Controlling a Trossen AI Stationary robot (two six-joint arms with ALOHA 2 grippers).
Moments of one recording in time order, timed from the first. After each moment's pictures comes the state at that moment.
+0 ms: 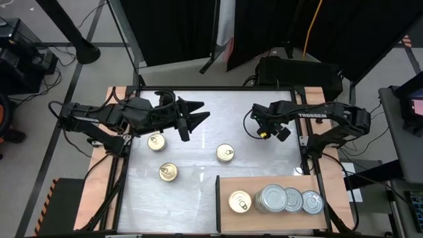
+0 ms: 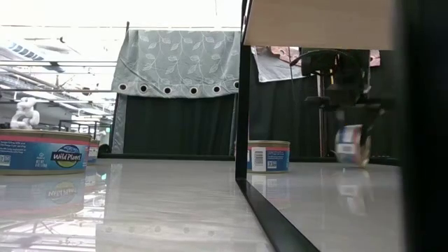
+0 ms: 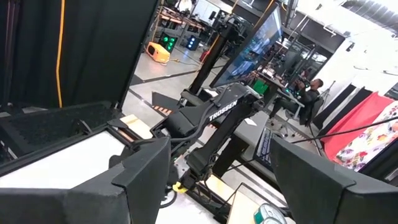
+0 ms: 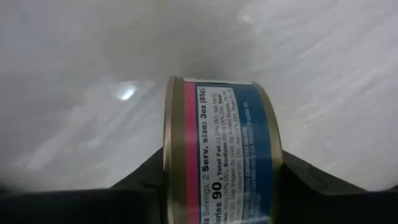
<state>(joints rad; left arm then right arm) -0.21 1.38 1.64 -0.31 -0.53 -0.54 -0.36 1.41 0.86 -0.93 0.19 -1.15</state>
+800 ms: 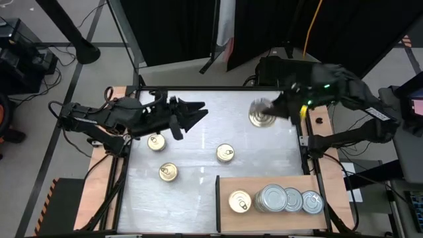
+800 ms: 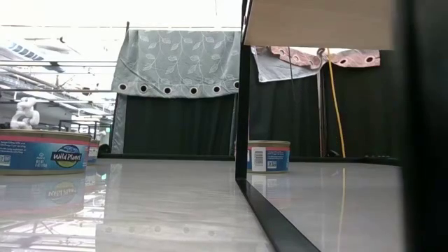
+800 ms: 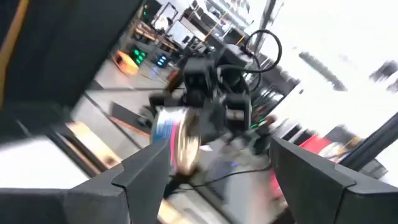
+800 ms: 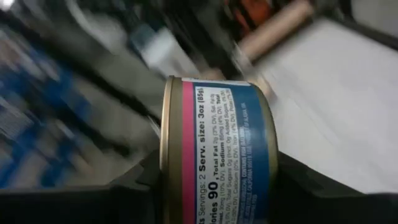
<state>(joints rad) -0.25 1.38 1.64 -0.13 -0.52 -0.64 -0.20 1.07 1.58 -0.86 -0.28 0.66</state>
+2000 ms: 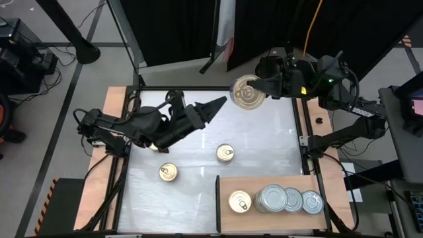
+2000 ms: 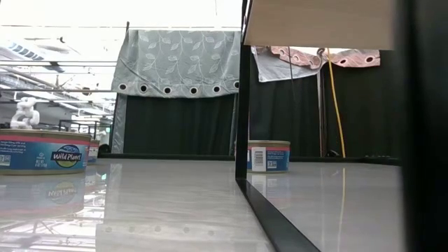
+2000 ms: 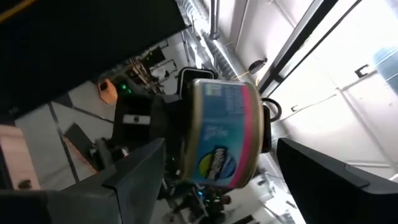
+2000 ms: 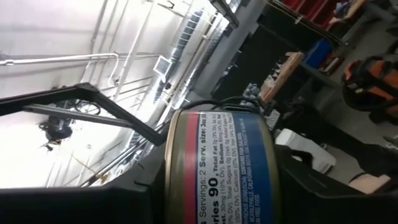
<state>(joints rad) -0.29 1.66 1.85 0.23 -0.76 -0.86 -0.16 1.22 1.58 -0.05 -0.26 1.14</state>
